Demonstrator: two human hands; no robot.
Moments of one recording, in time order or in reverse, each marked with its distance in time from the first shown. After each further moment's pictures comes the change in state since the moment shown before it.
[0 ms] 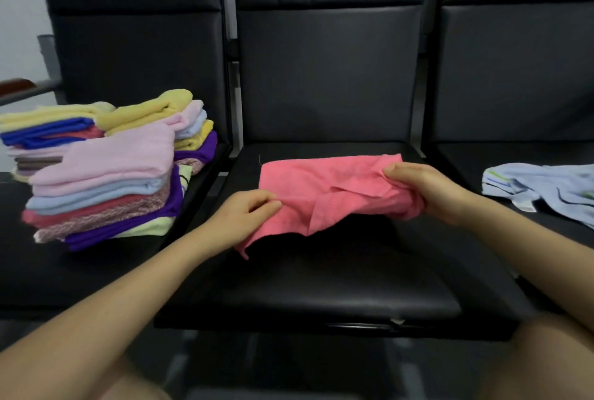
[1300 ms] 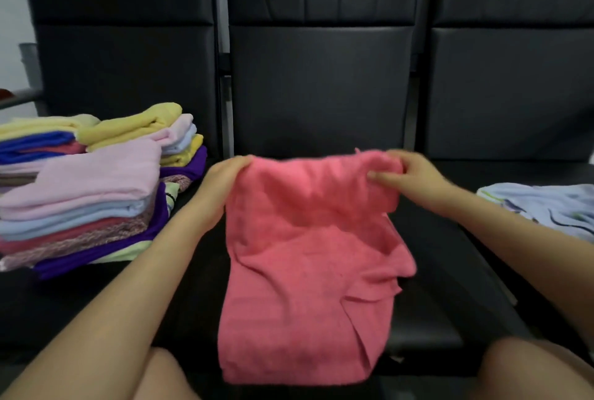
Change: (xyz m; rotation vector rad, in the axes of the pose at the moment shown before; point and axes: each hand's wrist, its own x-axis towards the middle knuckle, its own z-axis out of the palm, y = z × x) left_hand 0.066 0.026 -0.027 -0.555 0.380 -0.331; right_hand 0.047 -0.015 -0.014 -0.490 0.157 -0.385
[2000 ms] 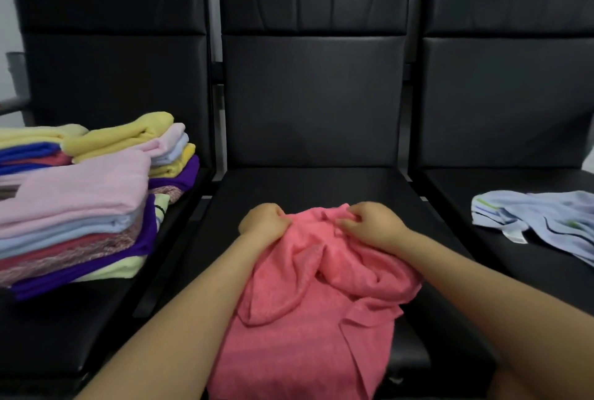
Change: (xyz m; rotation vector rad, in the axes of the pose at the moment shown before) left_hand 0.035 -0.074 0.068 0.949 -0.149 -0.144; right_hand -0.001 0.031 0.062 -0.574 -0.185 0.155
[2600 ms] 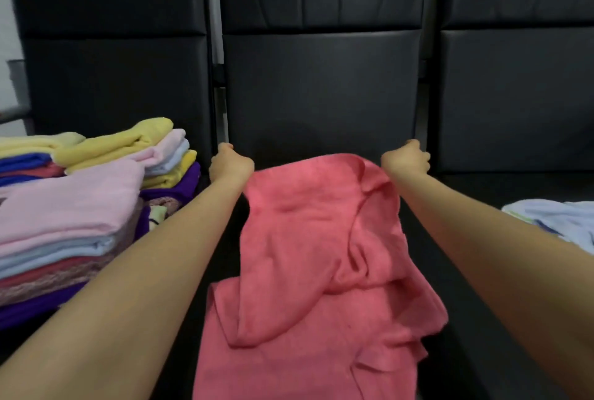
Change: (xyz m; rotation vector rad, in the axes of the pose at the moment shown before) left_hand 0.080 0.008 -0.084 -0.324 0.406 -0.179; right_hand 0.116 0.015 -0.055 0.500 0.506 0.652
